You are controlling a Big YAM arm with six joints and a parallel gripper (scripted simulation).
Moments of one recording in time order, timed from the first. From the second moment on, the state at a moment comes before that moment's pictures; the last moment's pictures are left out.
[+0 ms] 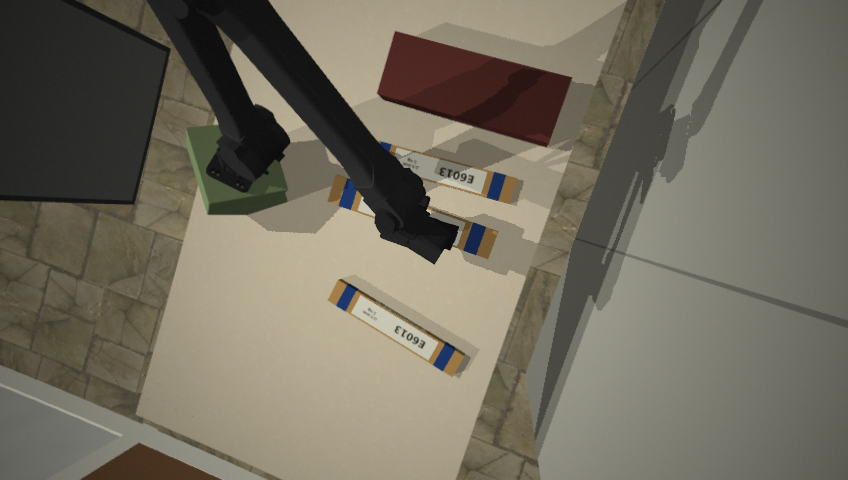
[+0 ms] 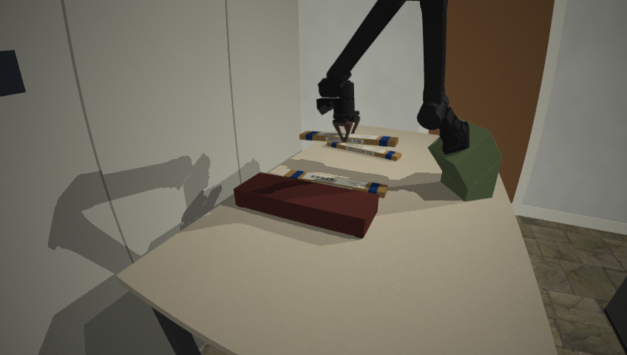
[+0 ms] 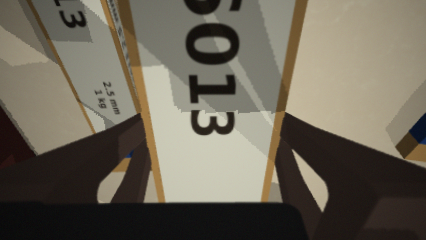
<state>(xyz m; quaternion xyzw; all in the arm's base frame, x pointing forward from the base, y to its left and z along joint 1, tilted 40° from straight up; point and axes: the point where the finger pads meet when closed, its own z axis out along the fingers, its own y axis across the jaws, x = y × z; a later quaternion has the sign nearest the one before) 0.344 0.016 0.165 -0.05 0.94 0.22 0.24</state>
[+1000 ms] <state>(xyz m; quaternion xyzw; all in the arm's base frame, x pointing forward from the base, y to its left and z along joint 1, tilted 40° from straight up) 0.344 0.012 0.166 -0.07 0.94 0.22 0.25</state>
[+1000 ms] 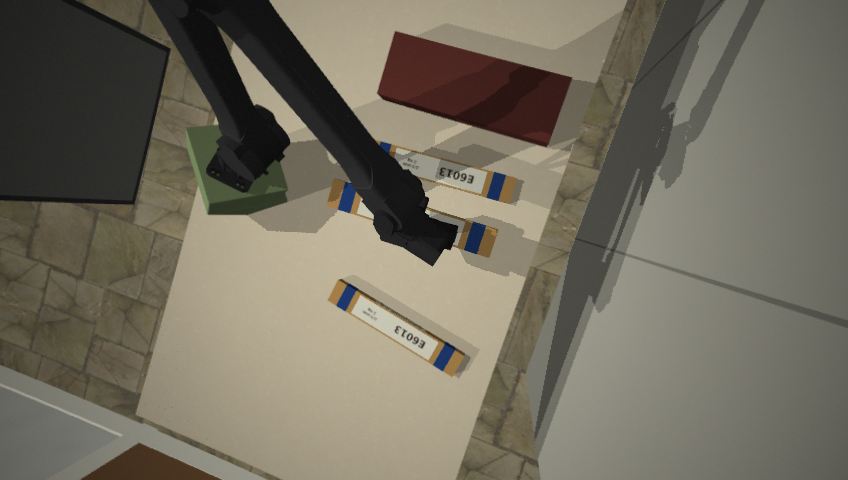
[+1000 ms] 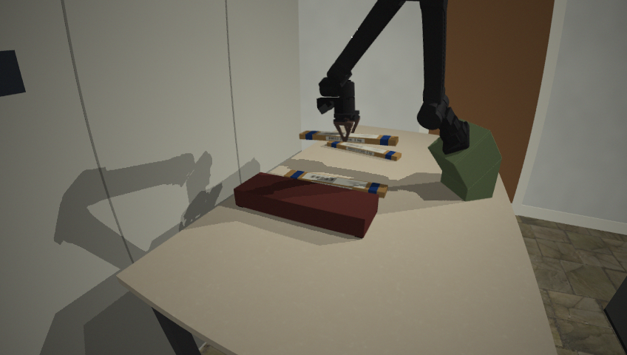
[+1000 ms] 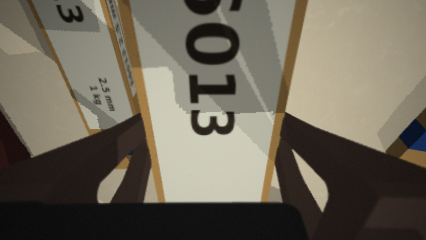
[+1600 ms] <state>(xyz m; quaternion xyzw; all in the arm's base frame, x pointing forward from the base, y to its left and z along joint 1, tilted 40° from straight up) 0.348 -0.028 0.158 -0.08 0.94 0.21 0.26</state>
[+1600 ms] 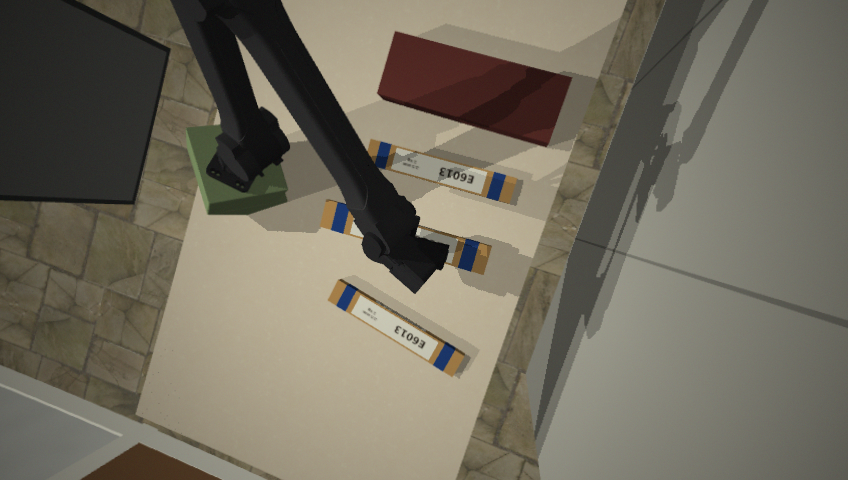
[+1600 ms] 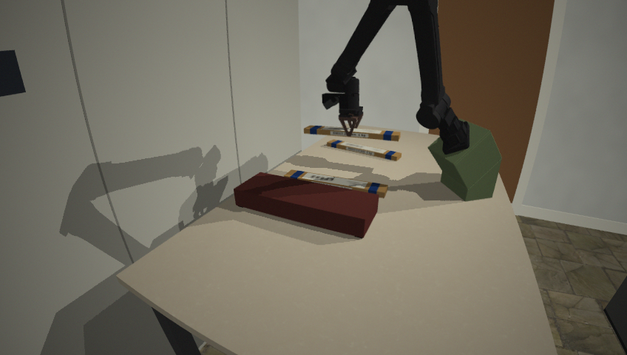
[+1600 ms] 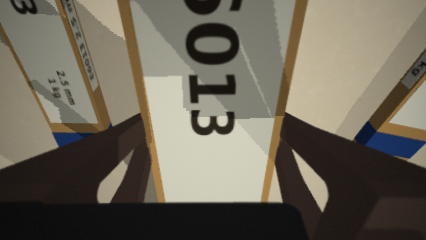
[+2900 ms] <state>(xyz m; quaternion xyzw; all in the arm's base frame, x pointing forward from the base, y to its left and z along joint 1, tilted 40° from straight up) 0.352 -0.071 0.144 -0.09 0.94 0.21 0.26</state>
